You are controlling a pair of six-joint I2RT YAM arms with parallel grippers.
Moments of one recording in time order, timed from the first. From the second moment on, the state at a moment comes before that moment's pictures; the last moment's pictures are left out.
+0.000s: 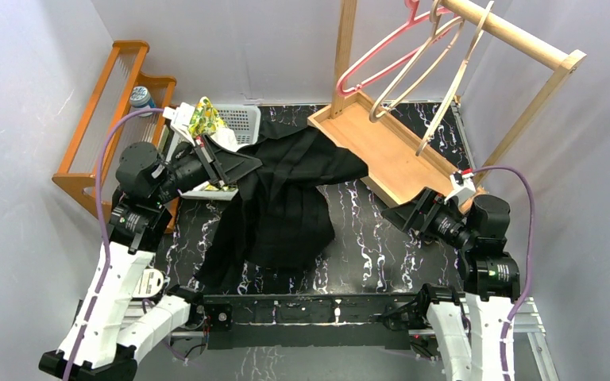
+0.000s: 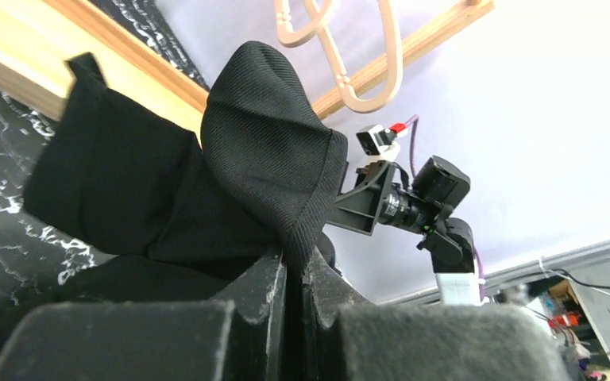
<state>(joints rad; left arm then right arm) -0.32 0.88 1.17 -0.29 0.67 -0.86 -0.04 0.49 0.83 -0.81 -0.66 0.57</state>
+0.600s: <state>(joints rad) -0.32 1.27 1.13 -0.55 0.08 -0.46 -0.01 0.53 0.71 -0.76 -0.64 0.45</state>
